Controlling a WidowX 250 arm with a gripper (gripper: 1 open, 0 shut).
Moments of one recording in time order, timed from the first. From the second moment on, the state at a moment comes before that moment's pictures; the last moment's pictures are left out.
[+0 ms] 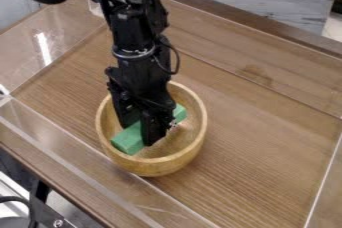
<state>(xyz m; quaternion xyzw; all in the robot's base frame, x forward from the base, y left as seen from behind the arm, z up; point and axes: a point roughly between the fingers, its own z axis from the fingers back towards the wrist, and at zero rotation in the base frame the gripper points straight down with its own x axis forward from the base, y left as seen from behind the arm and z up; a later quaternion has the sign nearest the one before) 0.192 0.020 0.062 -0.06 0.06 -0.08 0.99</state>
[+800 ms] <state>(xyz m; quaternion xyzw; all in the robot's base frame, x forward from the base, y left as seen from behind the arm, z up) 0.194 0.023 0.076 -0.08 0.06 -0.07 0.99</state>
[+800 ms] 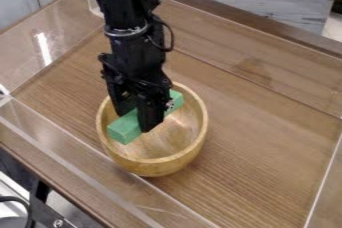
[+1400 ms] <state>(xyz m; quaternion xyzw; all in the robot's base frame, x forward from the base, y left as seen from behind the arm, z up) 0.196 -0.006 0.107 -0.08 0.07 -0.06 0.99</state>
